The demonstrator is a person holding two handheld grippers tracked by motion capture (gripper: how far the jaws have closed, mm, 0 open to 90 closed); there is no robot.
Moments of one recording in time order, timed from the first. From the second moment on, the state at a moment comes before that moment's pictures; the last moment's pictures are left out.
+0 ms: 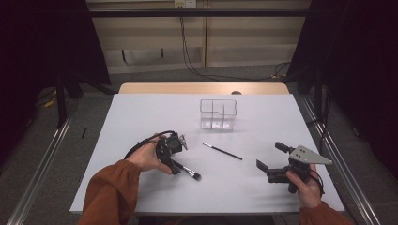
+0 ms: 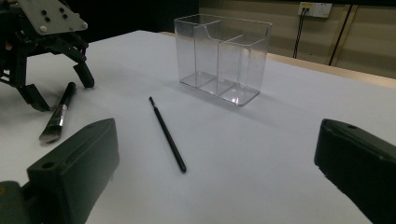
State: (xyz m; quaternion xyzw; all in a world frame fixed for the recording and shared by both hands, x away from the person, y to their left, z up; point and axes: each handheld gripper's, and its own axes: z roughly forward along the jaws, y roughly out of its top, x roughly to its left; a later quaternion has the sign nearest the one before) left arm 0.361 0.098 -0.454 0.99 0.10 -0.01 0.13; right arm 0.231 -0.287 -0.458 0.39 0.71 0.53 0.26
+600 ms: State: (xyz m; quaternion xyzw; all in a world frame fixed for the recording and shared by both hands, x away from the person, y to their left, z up) left arm 0.359 0.093 -0.448 0.99 0.10 -0.02 0.11; right arm 0.231 -0.287 -0.459 0.38 0.71 0.53 0.26
